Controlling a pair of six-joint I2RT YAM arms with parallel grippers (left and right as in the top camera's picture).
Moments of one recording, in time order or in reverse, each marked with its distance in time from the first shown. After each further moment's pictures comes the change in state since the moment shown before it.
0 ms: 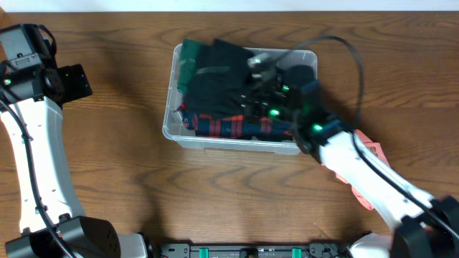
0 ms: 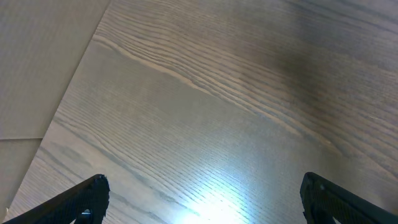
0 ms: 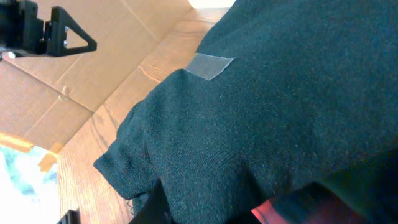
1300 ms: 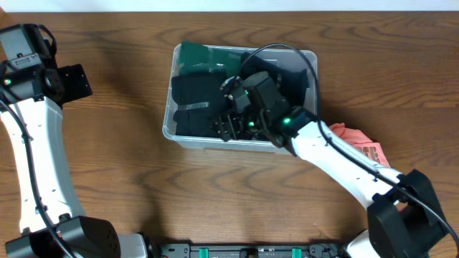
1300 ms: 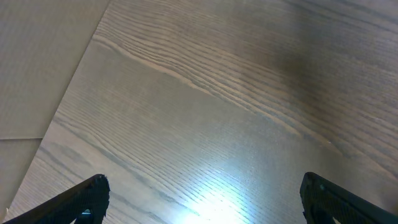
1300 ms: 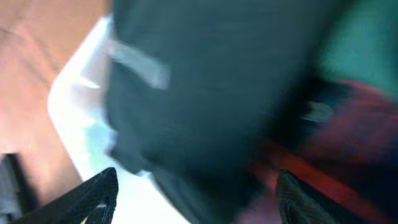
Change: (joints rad) left arm 0.000 0.000 0.000 0.000 0.000 0.000; right arm 0.087 0.129 0.125 -0.425 0.176 -0.162
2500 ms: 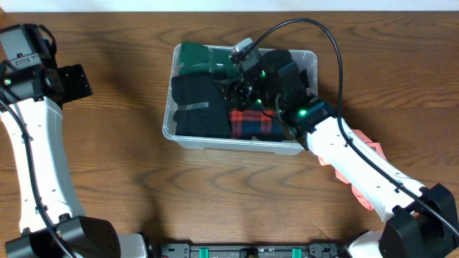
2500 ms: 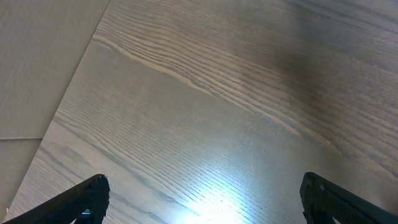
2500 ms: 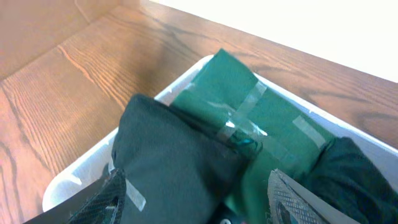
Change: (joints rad) left arm 0.000 0.000 0.000 0.000 0.000 0.000; right arm -0.037 -0.062 0.069 0.212 0.120 -0.114
